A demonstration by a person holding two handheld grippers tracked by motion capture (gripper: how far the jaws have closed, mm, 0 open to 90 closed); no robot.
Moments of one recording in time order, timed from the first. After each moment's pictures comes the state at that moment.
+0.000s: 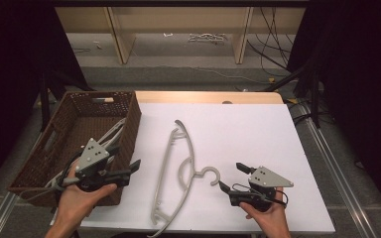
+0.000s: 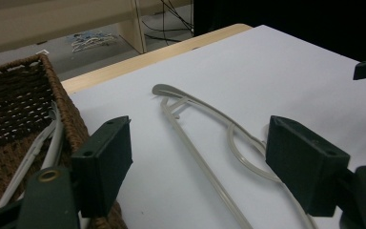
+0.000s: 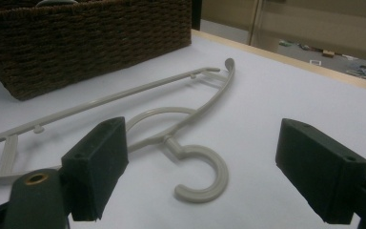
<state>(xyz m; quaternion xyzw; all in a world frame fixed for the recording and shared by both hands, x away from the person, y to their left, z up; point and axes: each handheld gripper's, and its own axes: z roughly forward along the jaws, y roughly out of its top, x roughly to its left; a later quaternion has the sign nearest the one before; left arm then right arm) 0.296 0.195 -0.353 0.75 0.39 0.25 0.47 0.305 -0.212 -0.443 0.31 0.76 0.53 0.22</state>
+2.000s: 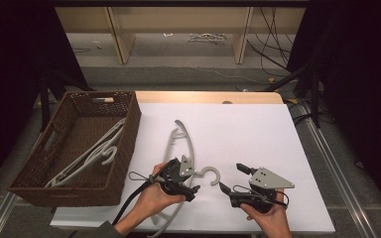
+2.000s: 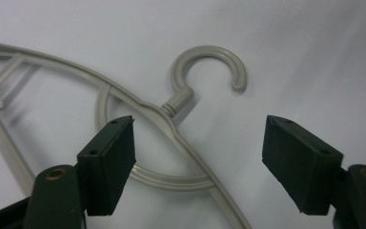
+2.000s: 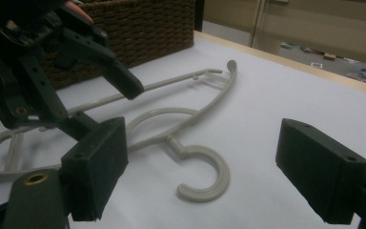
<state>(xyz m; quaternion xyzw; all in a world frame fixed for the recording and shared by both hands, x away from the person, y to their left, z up) 0.344 0.040 -0.443 0.89 0.27 0.15 0.33 0.301 -0.213 -0.440 0.30 0.76 0.52 0.23</state>
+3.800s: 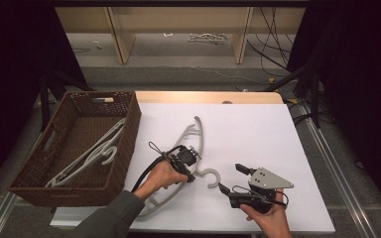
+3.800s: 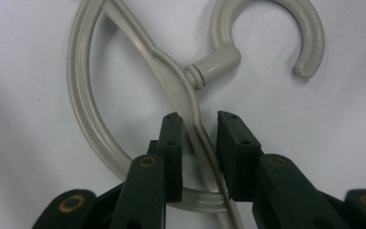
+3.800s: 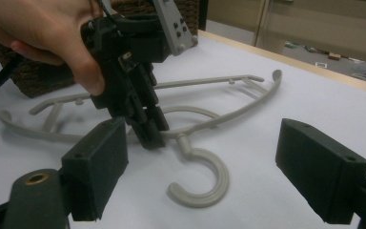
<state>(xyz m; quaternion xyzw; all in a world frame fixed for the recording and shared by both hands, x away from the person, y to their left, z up) 0.414 0.028 -0.463 0.94 0.29 0.01 0.19 0.301 -0.212 -0.441 0.30 0.76 0.53 0.22</state>
